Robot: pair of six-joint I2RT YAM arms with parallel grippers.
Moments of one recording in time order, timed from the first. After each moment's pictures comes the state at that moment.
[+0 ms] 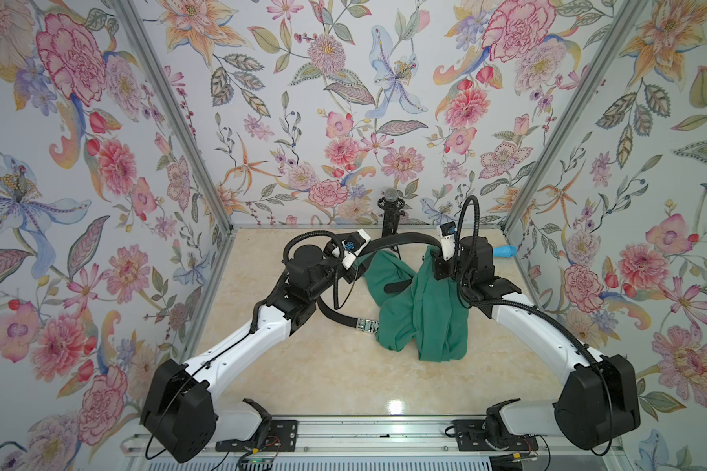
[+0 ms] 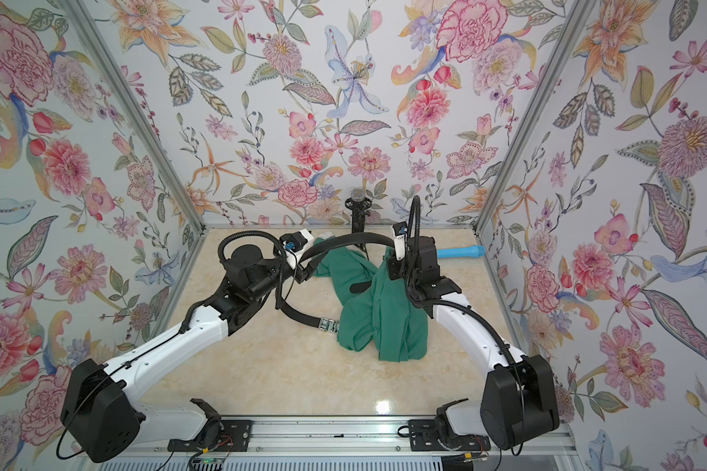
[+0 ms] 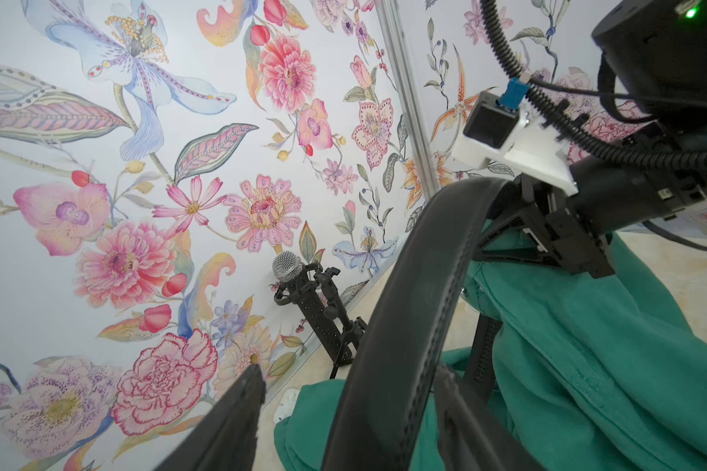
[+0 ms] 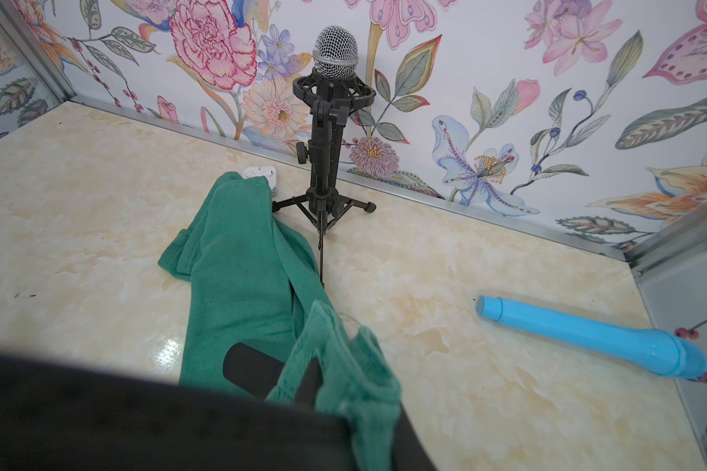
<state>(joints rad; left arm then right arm) -0.64 1.37 1.09 0.27 0.15 0.40 0.36 1.37 1.04 -0.10 0.05 -0.08</state>
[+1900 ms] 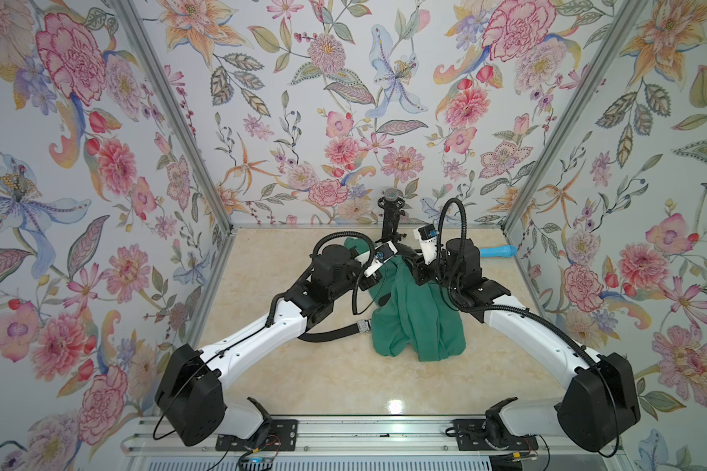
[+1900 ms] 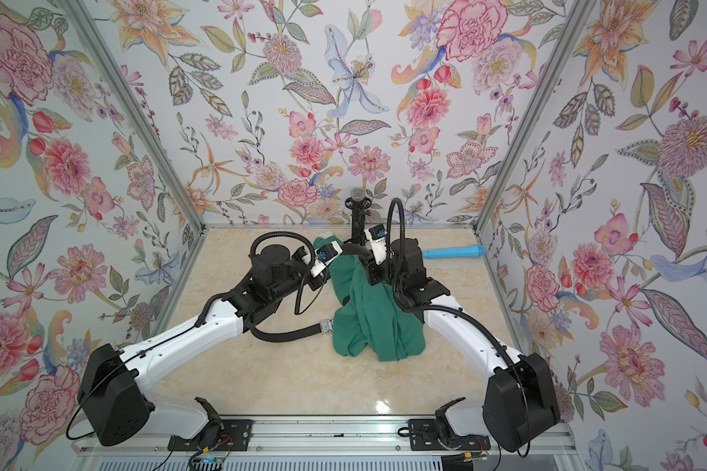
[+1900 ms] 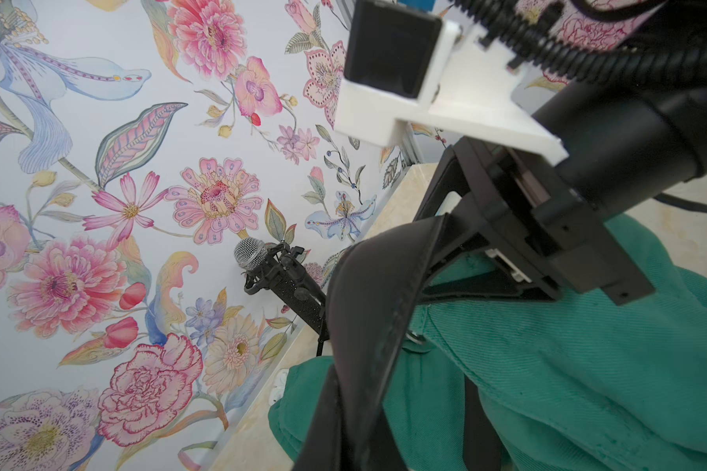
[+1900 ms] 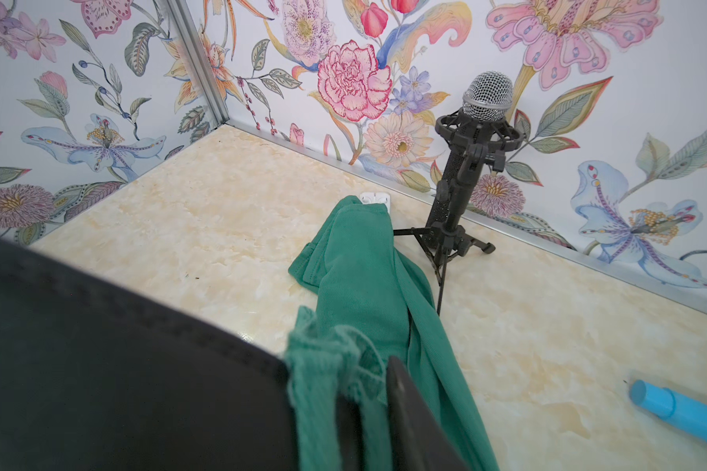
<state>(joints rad) -0.72 1.41 1.10 0.15 0.08 0.51 0.47 1.37 1.05 -0.05 -0.15 -0.01</state>
